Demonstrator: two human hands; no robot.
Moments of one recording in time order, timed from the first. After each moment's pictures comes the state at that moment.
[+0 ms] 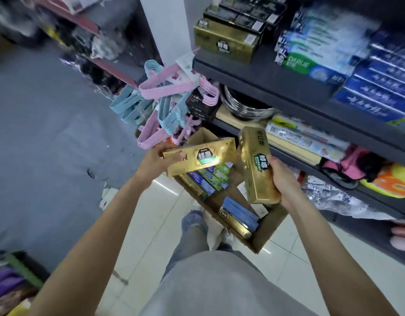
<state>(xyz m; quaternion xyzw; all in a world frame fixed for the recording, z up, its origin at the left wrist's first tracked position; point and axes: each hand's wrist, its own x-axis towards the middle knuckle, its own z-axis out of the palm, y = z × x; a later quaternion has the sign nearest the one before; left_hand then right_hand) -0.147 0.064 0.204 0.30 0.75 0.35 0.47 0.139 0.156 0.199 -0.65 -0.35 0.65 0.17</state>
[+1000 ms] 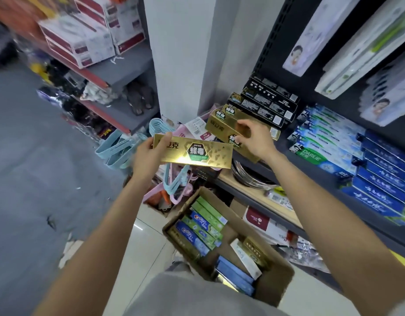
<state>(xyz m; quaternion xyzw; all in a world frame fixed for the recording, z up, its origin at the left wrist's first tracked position) -0.308 0.217 0.249 0.25 0.72 0.52 0.39 -0.089 0.389 0.261 -0.51 -0.82 0.24 0.08</state>
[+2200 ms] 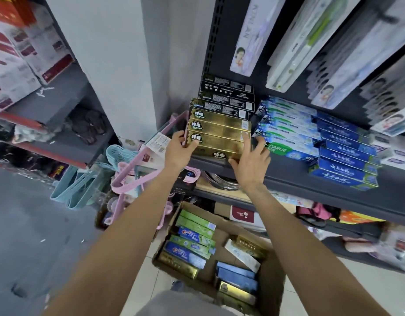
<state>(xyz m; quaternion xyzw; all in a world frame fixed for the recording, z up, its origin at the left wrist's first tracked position) -0.231 0.367 0.223 0.43 0.69 0.37 0.44 -0.046 0.359 0.225 -0.74 -0.67 0.01 0.05</state>
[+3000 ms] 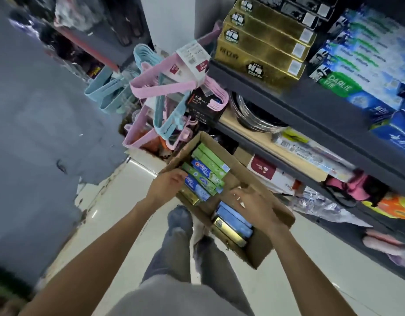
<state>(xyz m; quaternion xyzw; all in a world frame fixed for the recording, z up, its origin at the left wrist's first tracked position) -0.195 0.100 0.097 0.40 0.77 0.16 0.47 0.056 0.170 0.117 -0.45 -0.82 0.33 -0.15</state>
